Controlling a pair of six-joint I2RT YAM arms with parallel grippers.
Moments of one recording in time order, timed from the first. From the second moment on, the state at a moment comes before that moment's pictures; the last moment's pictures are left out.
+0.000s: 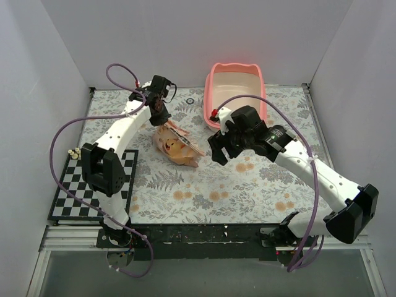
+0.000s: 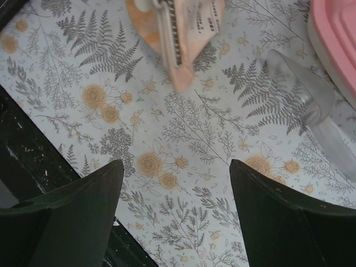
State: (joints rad) left arm -0.38 1.85 1.77 -0.94 -0.29 -0.75; right arm 0.74 1.31 1.29 -0.75 -0.17 0.02
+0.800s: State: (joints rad) left arm -0.52 1.39 1.42 -1.03 -0.13 -0.80; right arm 1.03 1.39 1.30 -0.73 -0.12 -0.36
